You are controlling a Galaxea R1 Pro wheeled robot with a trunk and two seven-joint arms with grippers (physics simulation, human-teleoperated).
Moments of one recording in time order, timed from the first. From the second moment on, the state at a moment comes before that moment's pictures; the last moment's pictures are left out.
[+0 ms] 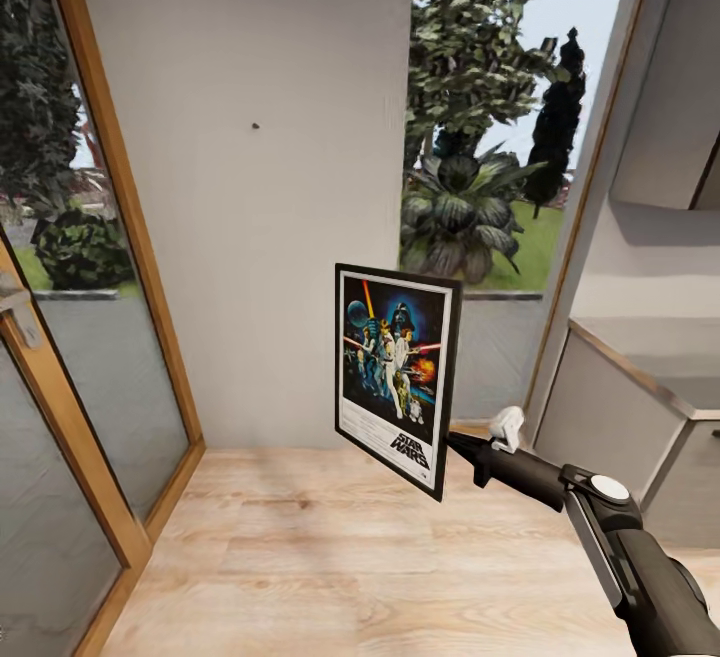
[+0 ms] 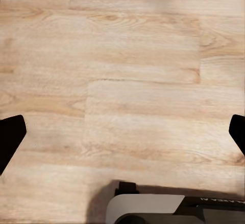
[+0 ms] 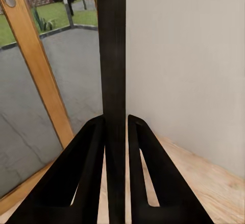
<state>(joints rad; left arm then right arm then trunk) 0.04 0.02 0.08 -0.68 0.00 -0.05 0.00 -0.39 -0.18 -0.07 -1.29 -0.12 0.26 0.92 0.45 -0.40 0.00</state>
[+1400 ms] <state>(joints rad) 0.04 0.02 0.08 -0.68 0.00 -0.05 0.00 -0.39 -0.18 -0.07 -1.29 -0.12 0.26 0.92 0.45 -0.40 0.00</state>
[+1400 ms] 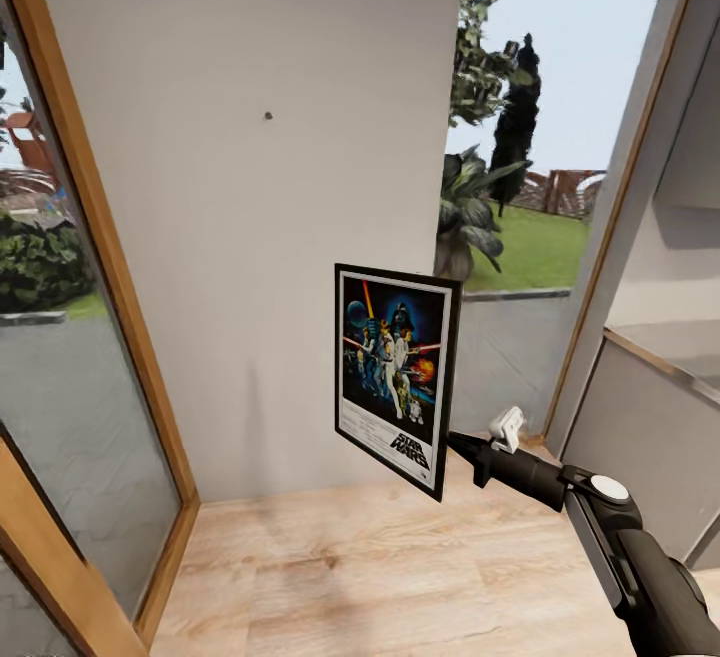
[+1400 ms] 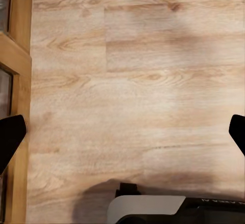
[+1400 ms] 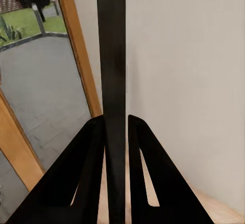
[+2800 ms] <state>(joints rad) 0.04 0.02 0.07 -0.68 0.00 -0.06 0.00 -0.95 -0.12 0.02 -1.41 -0.21 0.88 1.07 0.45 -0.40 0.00</state>
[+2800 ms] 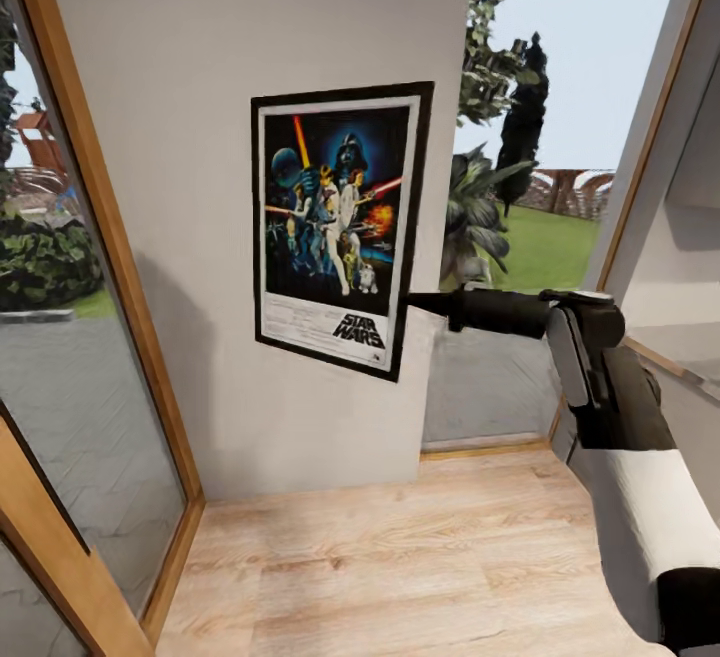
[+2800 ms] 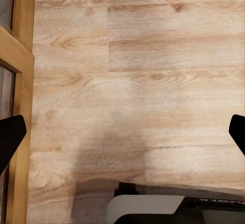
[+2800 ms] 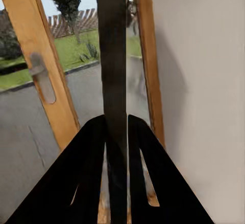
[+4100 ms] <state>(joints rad) 0.04 0.02 0.07 -0.68 0.00 -0.06 0.00 -1.16 -0.14 0.13 -1.23 -0.34 0.89 1.20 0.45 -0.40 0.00</state>
